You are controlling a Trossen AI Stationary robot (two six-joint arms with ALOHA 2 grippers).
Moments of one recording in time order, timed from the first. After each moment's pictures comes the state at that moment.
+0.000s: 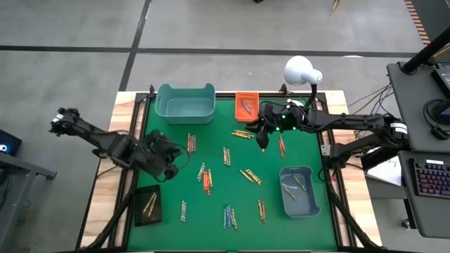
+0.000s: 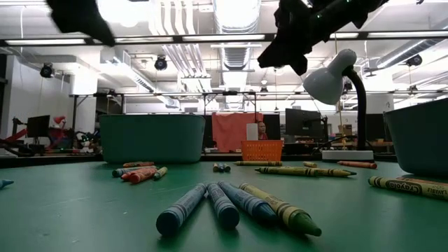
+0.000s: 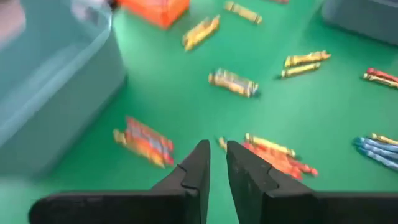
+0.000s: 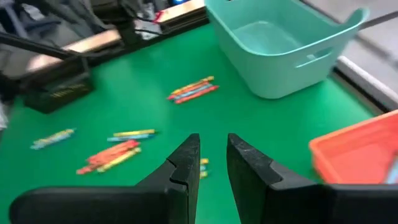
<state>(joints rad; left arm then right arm) -0.44 1.05 1.00 -0.95 -0.63 -0.78 -0.25 1.27 0.91 -0.12 -0.12 0.22</state>
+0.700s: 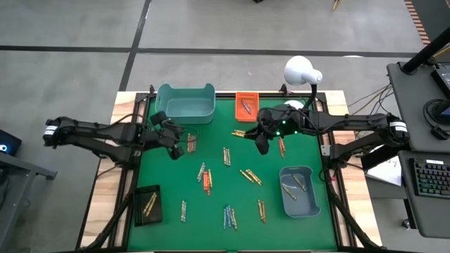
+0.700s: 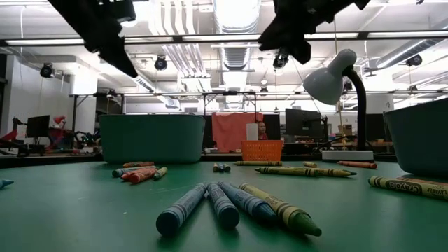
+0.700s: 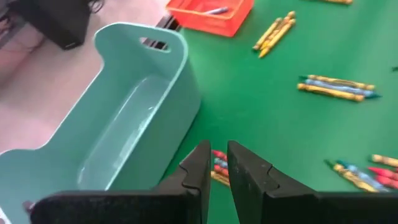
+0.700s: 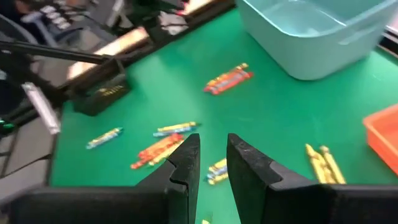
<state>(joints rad) -0.06 1.00 0.83 -0.73 -0.61 -0.25 -0.16 1.27 1.01 -0.27 -0.10 0.39</state>
